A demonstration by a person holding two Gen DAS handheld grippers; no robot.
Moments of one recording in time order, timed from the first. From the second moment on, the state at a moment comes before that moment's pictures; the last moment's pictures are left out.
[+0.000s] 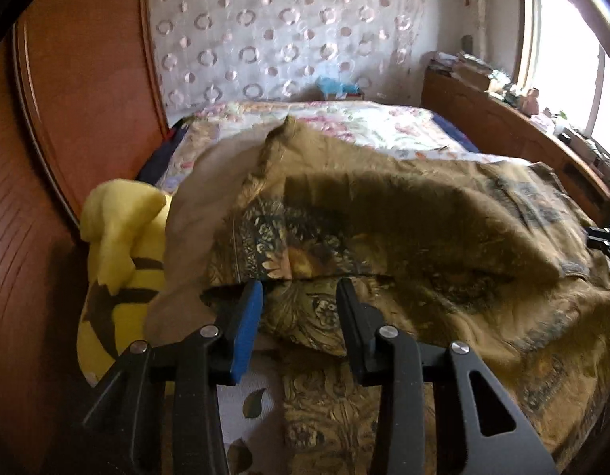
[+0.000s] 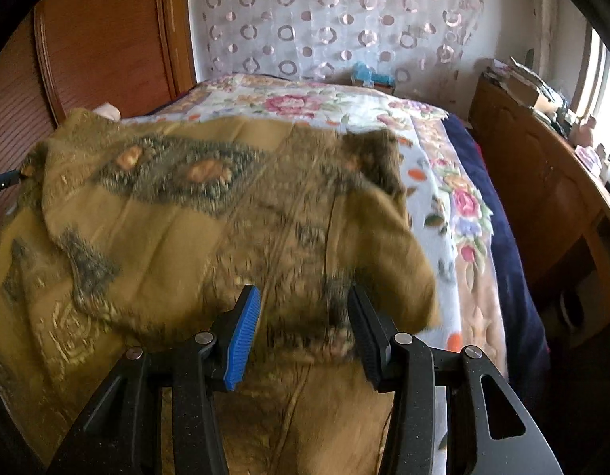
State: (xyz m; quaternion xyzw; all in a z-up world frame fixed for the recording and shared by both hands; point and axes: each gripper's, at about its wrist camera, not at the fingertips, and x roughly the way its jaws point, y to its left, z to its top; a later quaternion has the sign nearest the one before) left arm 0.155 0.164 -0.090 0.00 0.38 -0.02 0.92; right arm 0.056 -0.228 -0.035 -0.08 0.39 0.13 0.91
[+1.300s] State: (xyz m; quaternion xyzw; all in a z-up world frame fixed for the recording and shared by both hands) left arm 0.132 0.140 -0.040 0.00 0.35 -0.06 0.94; right arm 0.066 -0.240 -0.048 -0.07 0.39 0.12 0.91
